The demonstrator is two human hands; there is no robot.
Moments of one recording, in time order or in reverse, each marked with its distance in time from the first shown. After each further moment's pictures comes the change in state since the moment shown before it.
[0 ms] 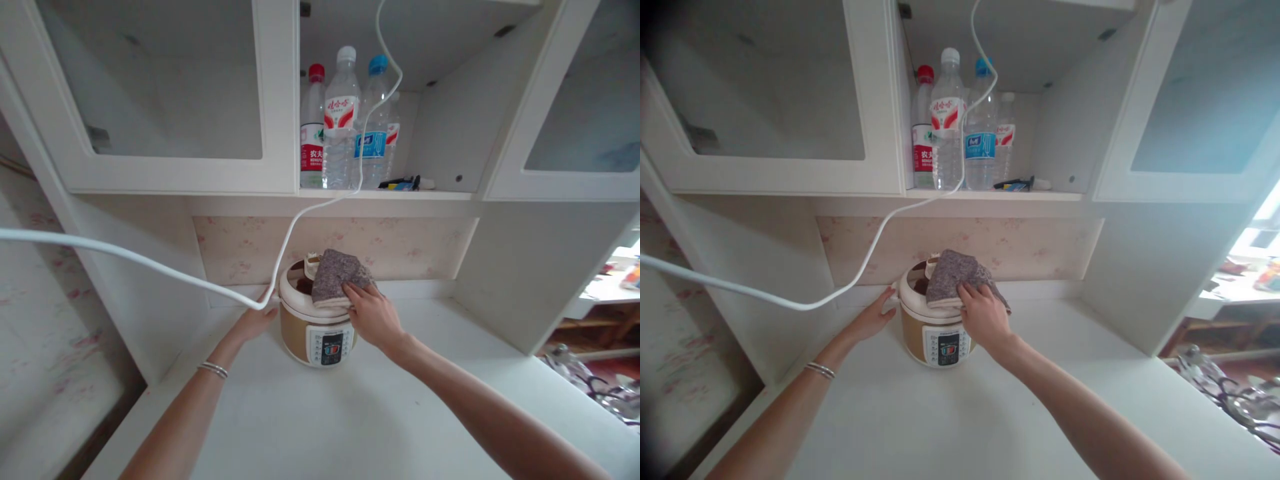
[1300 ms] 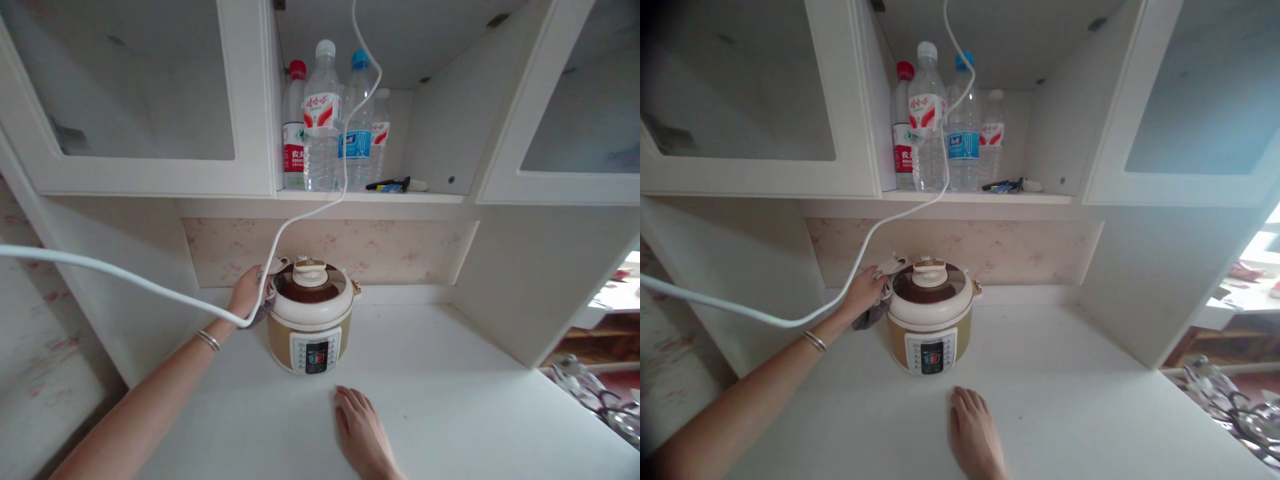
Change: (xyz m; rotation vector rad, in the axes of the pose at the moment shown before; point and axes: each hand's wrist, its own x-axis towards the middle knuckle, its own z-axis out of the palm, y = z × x) left_hand 0.051 0.081 -0.011 0.241 0.214 -0.069; right_hand -0.163 -0.016 0.137 0.492 -0.189 0.176
